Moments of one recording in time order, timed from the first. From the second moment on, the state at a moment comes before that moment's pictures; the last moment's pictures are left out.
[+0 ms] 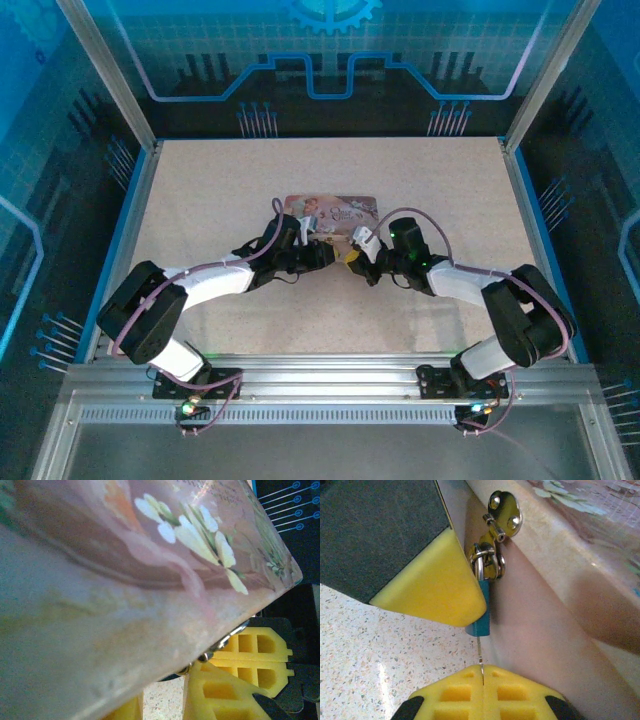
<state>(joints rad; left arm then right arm) -0.62 1.54 0.76 0.15 0.37 -0.87 0.48 1.49 0.60 0.24 -0.58 -0.31</state>
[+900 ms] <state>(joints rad) -0.62 1.55 0.77 0.15 0.37 -0.87 0.45 1.49 0.65 0.16 -0.63 -0.31</state>
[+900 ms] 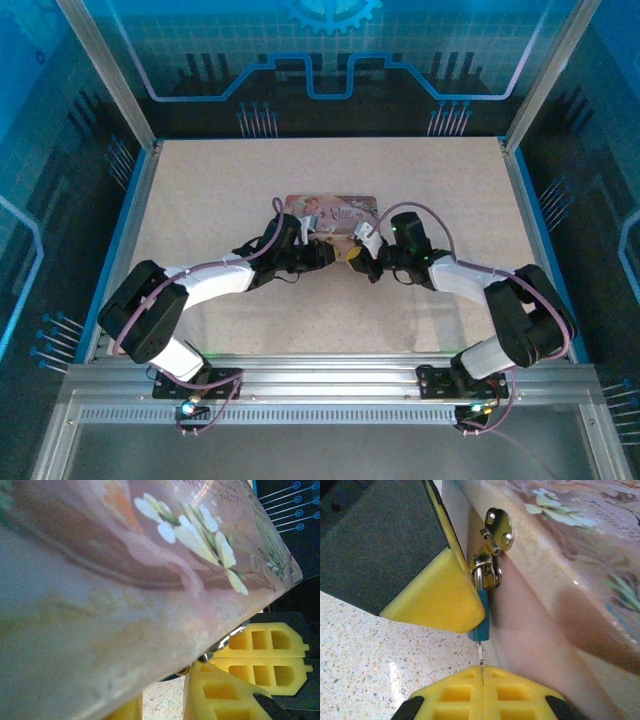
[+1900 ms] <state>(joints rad) -0.59 1.56 0.76 0.13 0.44 -0.88 0.47 1.42 0.50 0.31 -0.52 -0.24</state>
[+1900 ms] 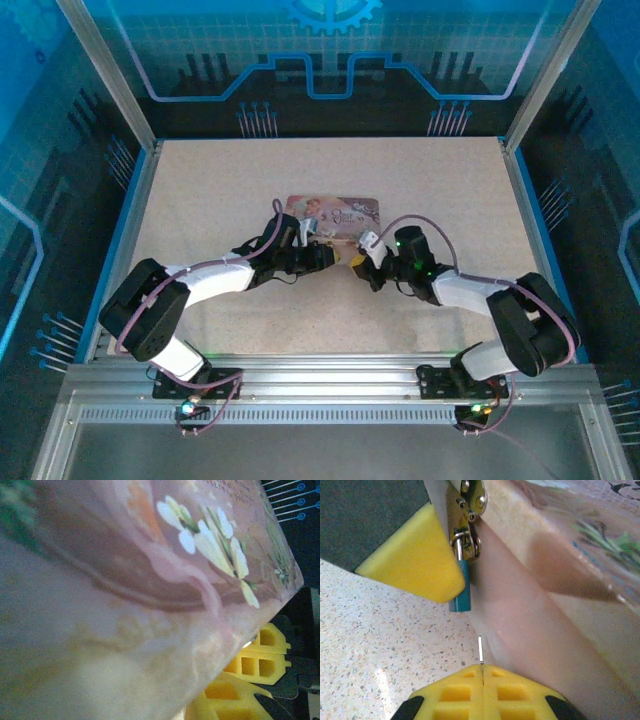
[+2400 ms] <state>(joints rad) -0.55 1.51 0.76 0.10 0.52 -0.87 0.47 1.37 0.42 0.43 -0.58 -0.16</state>
